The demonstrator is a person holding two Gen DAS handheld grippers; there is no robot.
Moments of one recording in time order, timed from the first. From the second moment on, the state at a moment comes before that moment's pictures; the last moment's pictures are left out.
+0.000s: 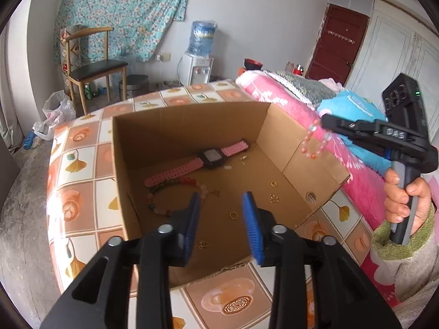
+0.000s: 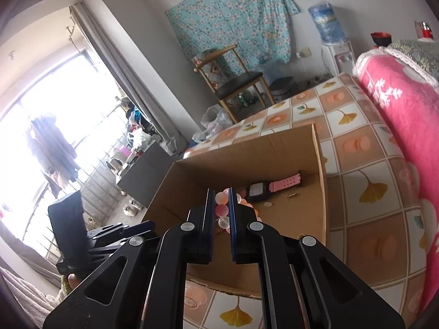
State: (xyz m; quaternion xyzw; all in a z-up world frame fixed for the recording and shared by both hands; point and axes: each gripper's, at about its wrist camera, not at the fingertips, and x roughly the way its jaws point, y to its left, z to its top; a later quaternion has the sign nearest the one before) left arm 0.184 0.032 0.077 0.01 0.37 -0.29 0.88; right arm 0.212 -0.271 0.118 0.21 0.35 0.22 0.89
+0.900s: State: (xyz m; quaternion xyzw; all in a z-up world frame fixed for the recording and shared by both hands) left arm 0.115 0.042 0.105 0.02 0.30 -0.21 0.93; right arm 0.148 -0.249 0.127 0.15 0.36 0.11 0.91
